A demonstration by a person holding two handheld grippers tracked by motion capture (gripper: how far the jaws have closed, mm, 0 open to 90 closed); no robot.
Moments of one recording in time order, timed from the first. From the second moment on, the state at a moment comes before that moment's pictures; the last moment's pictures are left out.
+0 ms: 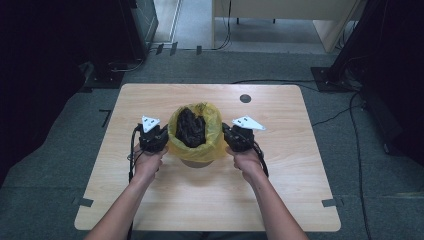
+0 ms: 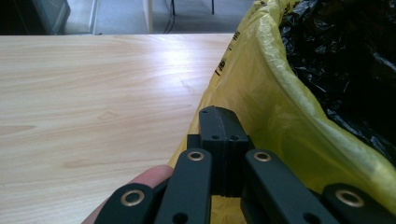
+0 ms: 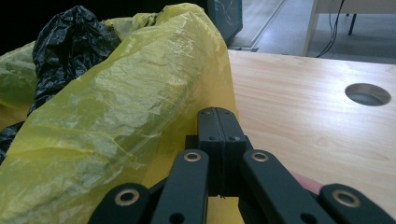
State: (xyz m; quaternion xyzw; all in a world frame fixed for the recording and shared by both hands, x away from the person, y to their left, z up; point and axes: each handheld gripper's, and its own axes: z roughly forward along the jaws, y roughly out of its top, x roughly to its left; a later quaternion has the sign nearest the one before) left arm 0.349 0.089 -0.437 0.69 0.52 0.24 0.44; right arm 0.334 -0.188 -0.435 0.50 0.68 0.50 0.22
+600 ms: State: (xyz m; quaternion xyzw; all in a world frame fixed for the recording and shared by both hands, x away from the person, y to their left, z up) left arm 0.291 0.070 -0.439 0.69 0.51 0.24 0.45; right arm 0.272 -0.202 -0.434 0.50 0.68 0.47 0.25
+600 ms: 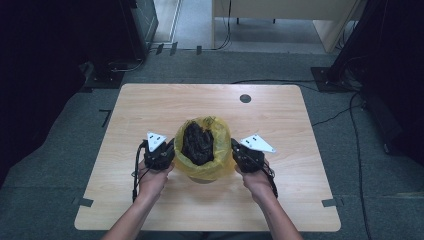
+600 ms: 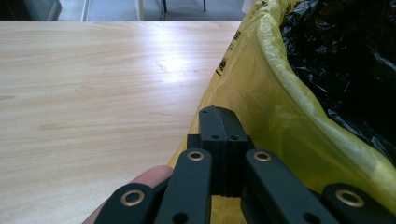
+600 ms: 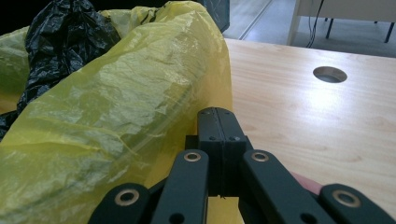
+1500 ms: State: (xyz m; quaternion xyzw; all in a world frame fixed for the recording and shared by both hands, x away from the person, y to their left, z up) left arm 0.232 0.117 -0.486 0.67 0.55 0.27 0.42; right arm 0.211 -0.265 -0.475 0.61 0.61 0.42 0.29
